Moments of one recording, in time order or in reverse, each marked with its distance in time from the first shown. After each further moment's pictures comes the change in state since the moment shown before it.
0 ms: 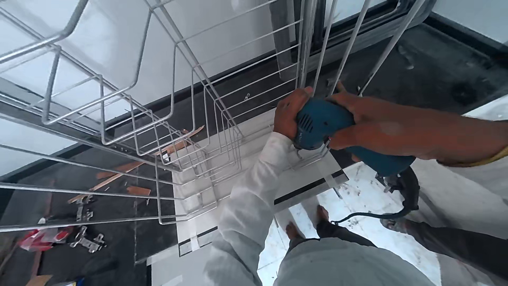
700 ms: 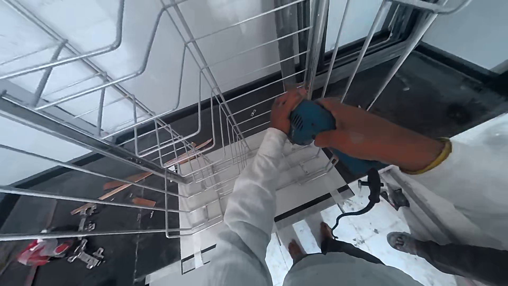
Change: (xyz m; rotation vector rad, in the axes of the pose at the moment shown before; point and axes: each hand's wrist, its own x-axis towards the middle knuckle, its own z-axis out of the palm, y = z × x) left_hand 0.046 0.015 -0.027 0.080 -0.028 0.135; right_hand 0.026 -0.018 0.013 -0.164 0.194 -0.180
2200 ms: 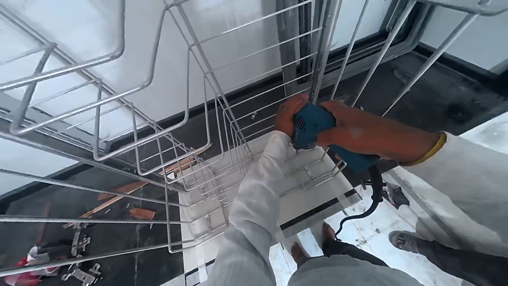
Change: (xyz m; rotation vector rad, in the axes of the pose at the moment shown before) left_hand 0.010 -0.022 -0.010 -0.101 -0.035 -0.095; right_hand 0.028 -0.007 0.005 0.120 -0.057 0.165
